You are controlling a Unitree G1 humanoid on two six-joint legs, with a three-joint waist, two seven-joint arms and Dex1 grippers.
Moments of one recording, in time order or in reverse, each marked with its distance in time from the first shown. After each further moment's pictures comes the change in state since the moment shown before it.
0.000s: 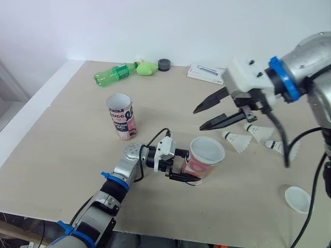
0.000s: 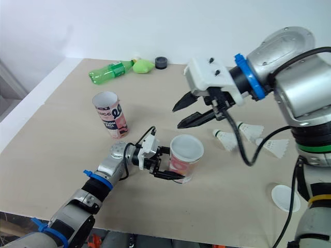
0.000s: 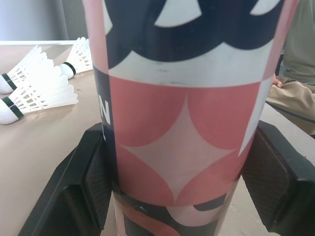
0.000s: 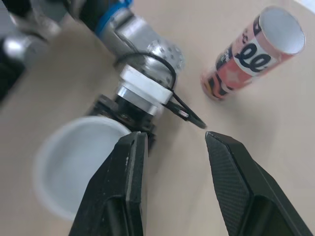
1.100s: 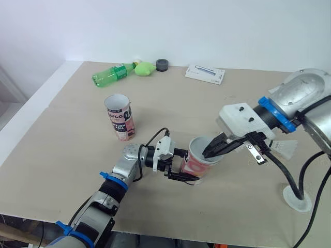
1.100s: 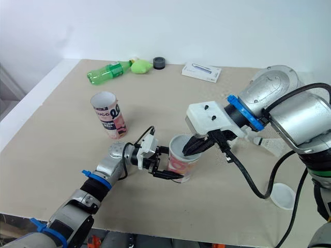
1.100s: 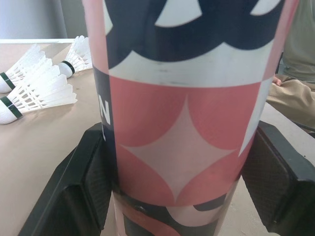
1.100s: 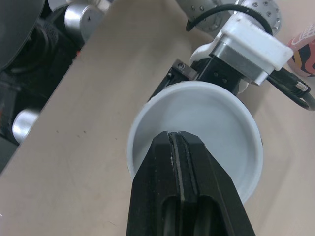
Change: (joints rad) left arm 0.004 0.011 0.001 -0.017 0.001 0.019 0.003; right arm 0.157 -0.089 0.137 -0.155 -0.025 -0.119 0.001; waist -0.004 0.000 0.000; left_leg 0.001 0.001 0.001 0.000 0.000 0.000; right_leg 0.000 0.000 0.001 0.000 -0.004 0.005
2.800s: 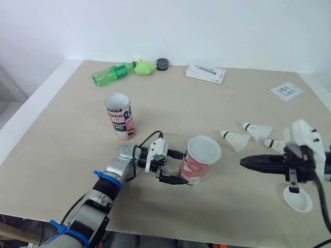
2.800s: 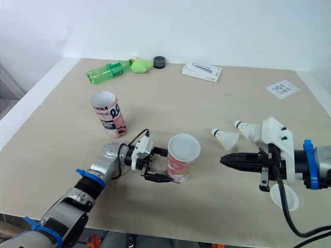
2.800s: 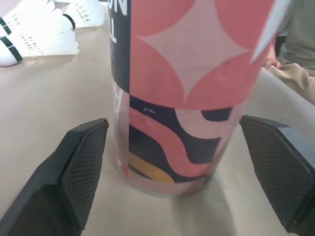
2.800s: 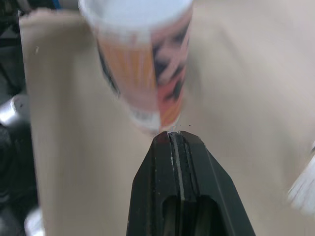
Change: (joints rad) left arm -0.009 0.098 0.024 0.027 0.017 0.043 -0.056; right arm 1.114 0.024 -1.040 -0.281 0.242 0.384 -0.357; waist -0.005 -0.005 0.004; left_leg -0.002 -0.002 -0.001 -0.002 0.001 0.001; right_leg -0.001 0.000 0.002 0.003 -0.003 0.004
